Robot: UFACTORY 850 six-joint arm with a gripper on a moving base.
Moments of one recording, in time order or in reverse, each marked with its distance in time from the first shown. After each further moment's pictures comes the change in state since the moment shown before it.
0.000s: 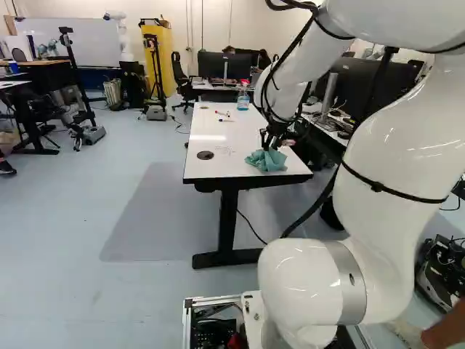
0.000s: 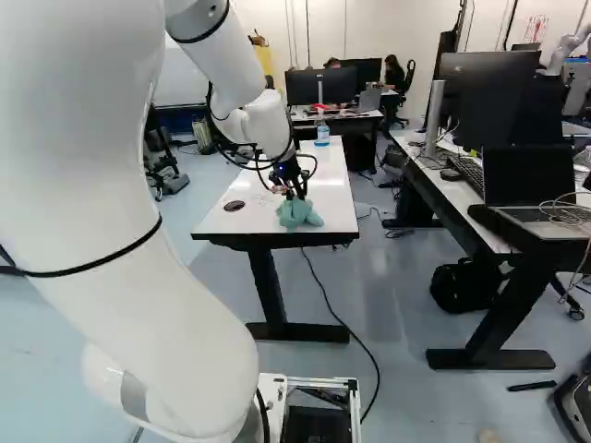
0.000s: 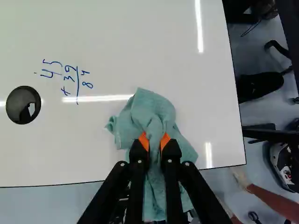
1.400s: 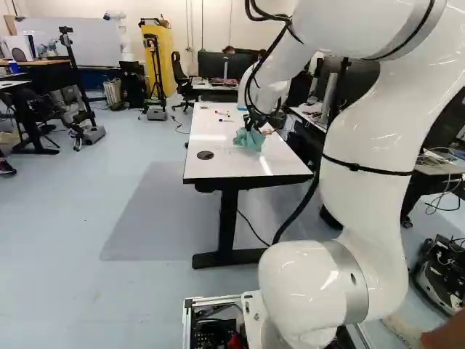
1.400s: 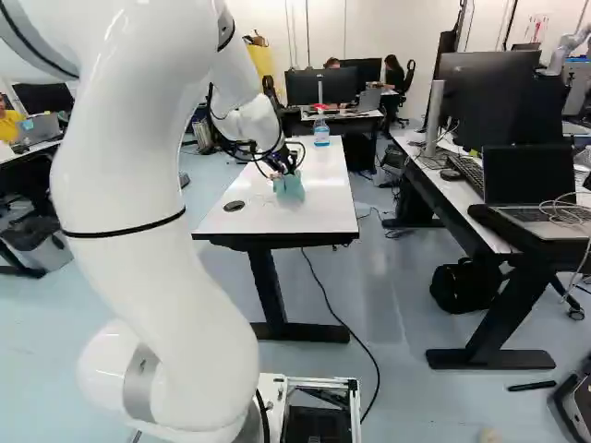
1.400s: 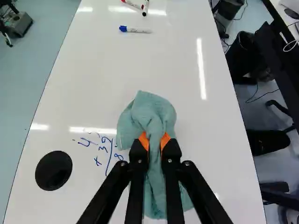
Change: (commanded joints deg) arm 5.8 -10.7 -10.6 0.0 16.8 0.0
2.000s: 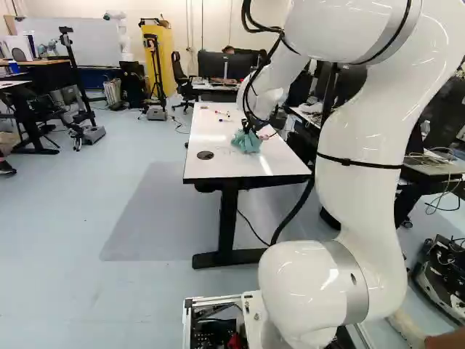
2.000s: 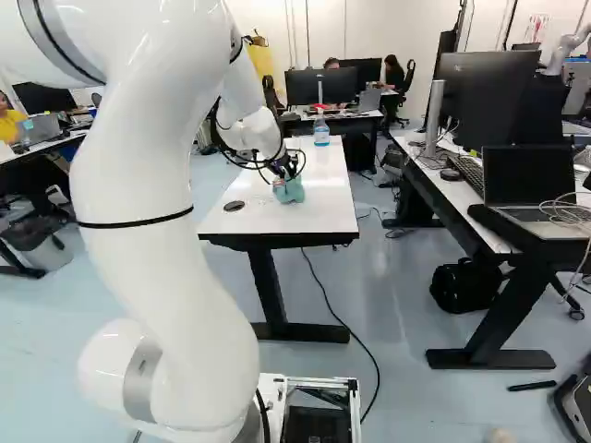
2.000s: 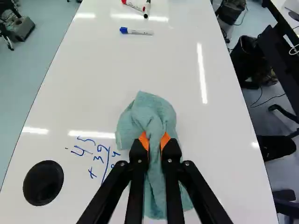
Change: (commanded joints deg) arm 0.1 -3.4 0.3 0.0 6.9 0.0
